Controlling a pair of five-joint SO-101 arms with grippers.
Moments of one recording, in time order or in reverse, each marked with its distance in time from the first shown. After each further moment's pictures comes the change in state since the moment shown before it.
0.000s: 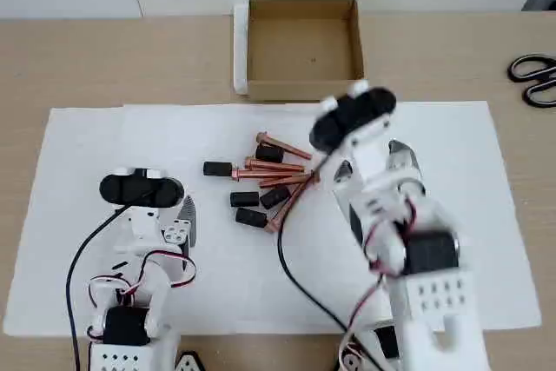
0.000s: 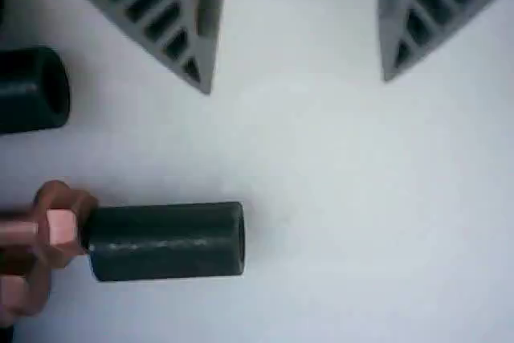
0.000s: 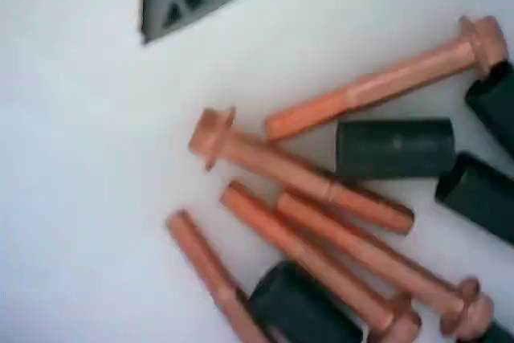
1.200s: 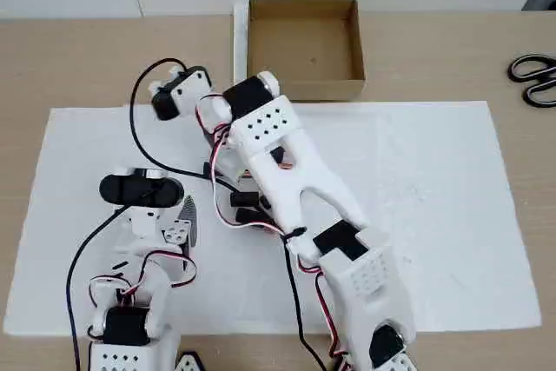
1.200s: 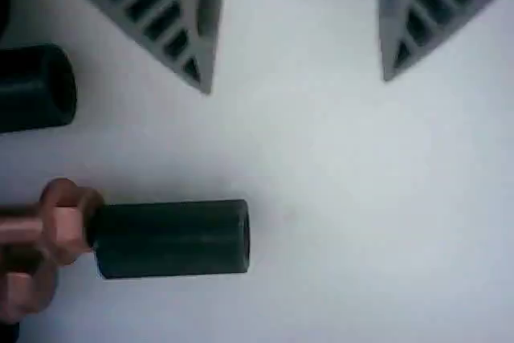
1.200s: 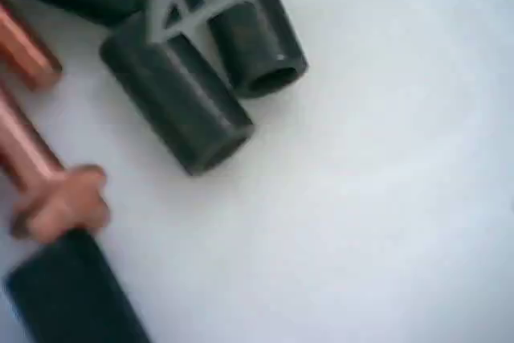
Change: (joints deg) left arm 0.4 0.0 0.0 0.0 0.4; right arm -25.1 78.7 -78.0 30.2 2.5
